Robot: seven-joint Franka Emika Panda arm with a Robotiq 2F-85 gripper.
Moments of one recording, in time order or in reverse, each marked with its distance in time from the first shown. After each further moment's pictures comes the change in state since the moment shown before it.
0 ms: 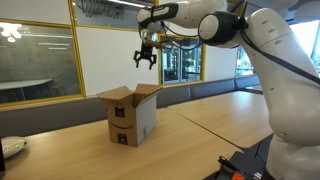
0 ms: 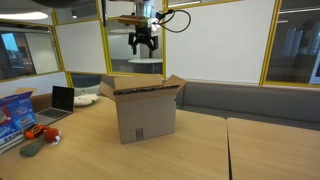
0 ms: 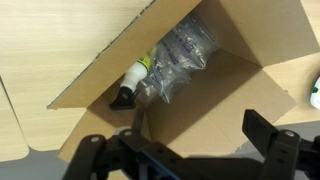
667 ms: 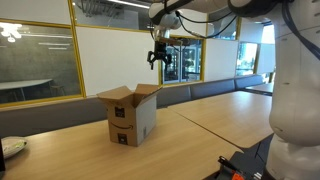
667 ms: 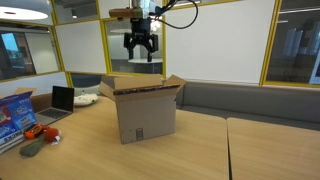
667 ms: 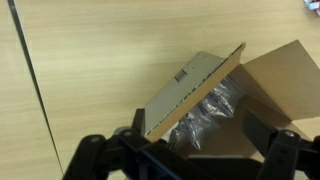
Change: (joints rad) arm -0.001 -0.352 -0.049 -0.505 -0.031 0.015 0.005
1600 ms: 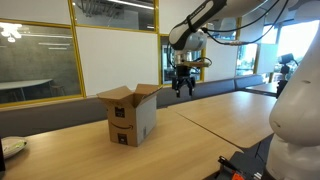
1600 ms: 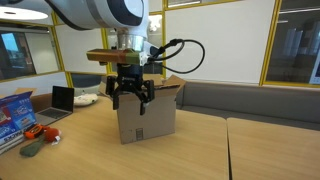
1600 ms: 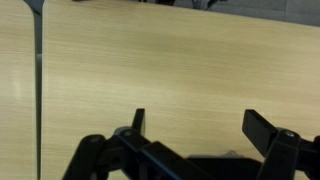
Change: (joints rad) arm 0.000 -0.391 -0.047 -0.772 -0.086 0.204 -0.222
